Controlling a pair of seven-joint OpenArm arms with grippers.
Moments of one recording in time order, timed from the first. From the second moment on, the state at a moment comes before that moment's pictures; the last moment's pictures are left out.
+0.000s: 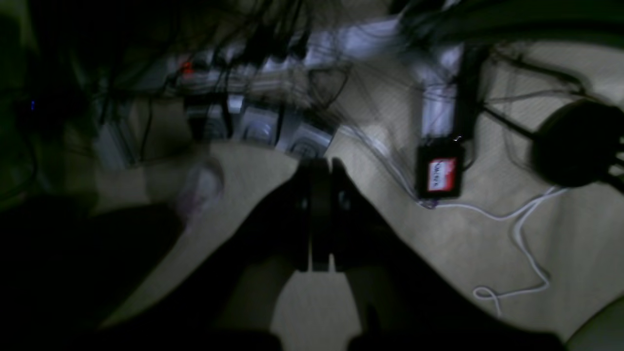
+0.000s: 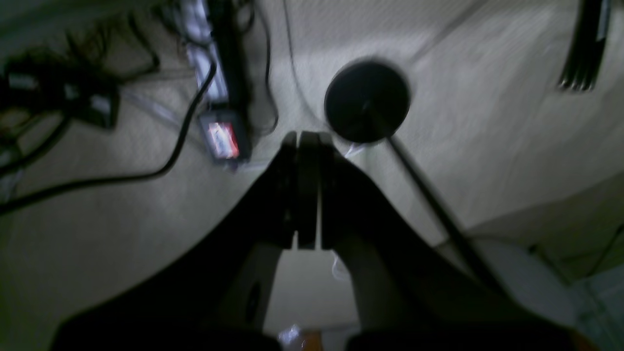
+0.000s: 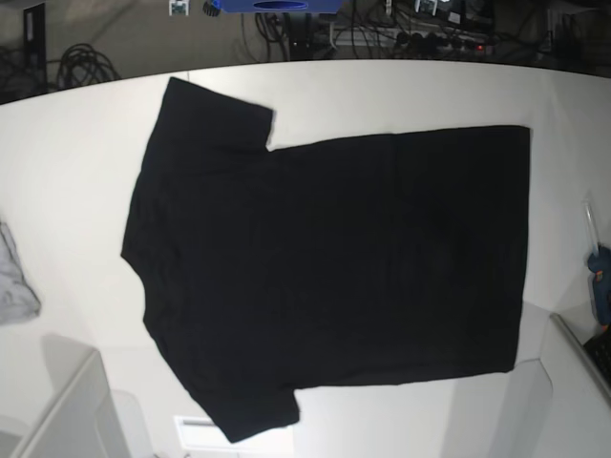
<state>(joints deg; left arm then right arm) 38.6 -9.0 1.4 53.1 0.2 0.3 -0.2 -36.0 0.1 8.5 52.1 -1.6 -0.2 -7.1</state>
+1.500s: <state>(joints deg) 59.6 -18.0 -20.9 102.6 -22.4 0.0 -16.5 -39.5 3.5 14.9 111.2 36.2 -0.1 -28.9</state>
